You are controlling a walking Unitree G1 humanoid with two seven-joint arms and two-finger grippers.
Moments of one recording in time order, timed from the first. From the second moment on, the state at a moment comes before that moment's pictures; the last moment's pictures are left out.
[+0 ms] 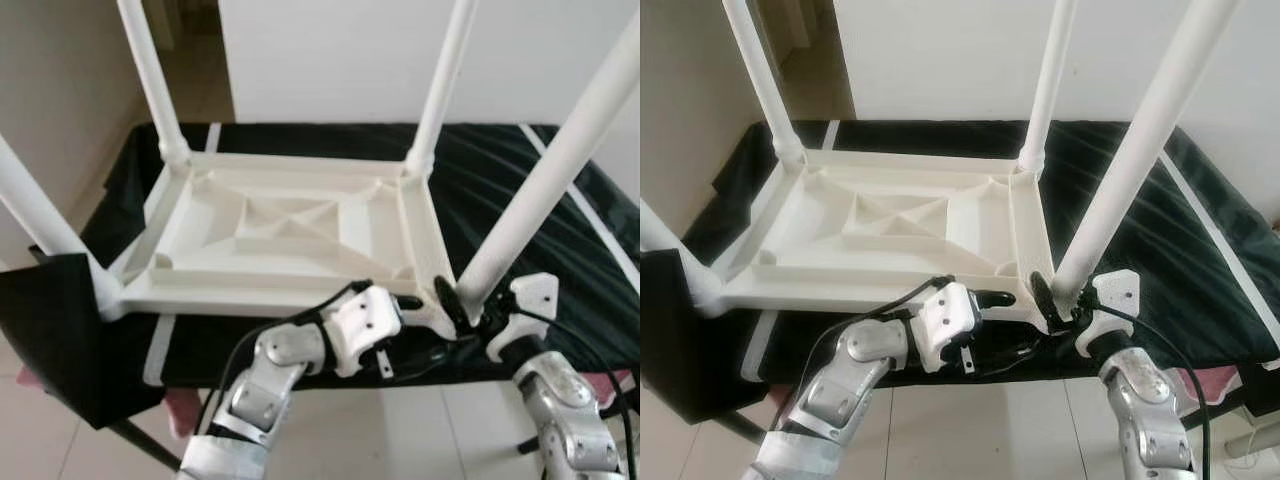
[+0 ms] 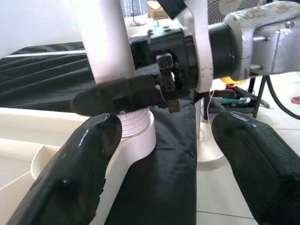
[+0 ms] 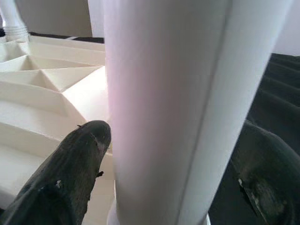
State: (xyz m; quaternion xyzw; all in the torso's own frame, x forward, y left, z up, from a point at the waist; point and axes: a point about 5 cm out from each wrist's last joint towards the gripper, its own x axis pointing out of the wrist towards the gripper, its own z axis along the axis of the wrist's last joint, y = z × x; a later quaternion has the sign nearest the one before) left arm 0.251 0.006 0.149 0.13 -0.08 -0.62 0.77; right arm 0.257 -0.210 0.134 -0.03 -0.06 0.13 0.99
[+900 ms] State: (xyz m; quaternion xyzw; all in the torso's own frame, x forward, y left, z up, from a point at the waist) left arm 0.265 0.005 0.156 0.14 -0.08 -0.62 0.77; right arm 0.274 -0.217 0.127 -0.02 -0.04 0.18 0.98
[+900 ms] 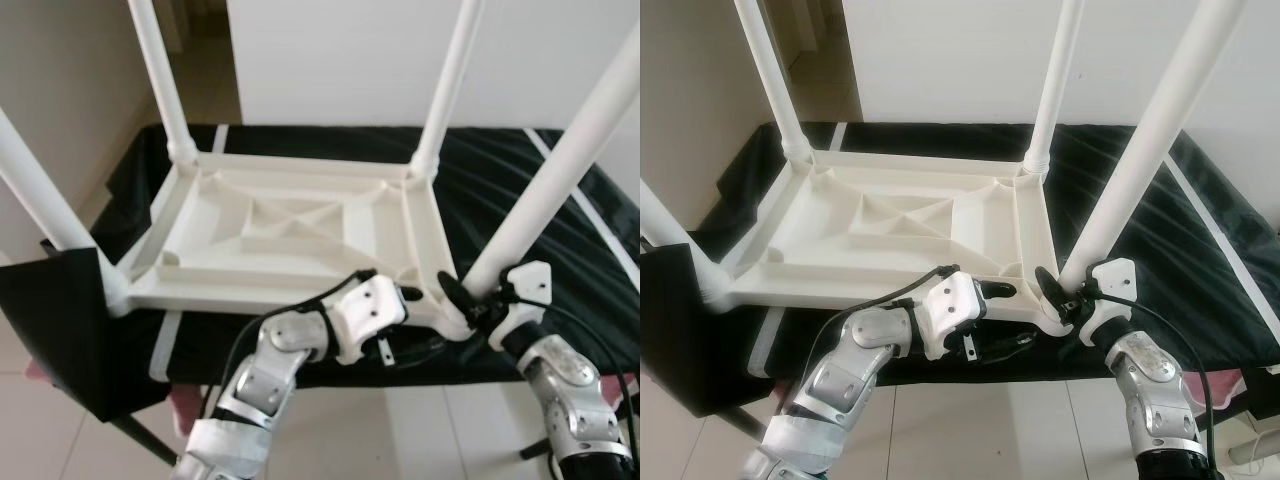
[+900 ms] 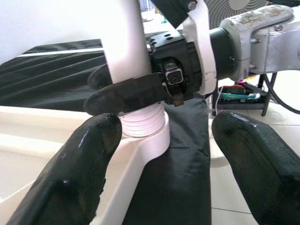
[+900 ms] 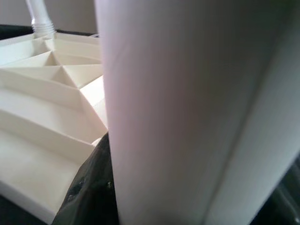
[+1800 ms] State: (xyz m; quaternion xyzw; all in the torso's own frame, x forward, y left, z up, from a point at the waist) left arm 0.275 0.003 0.136 0.19 -0.04 -0.62 0.76; right arm 0.272 -0.179 0.121 0.03 -0.04 -0.07 1.00
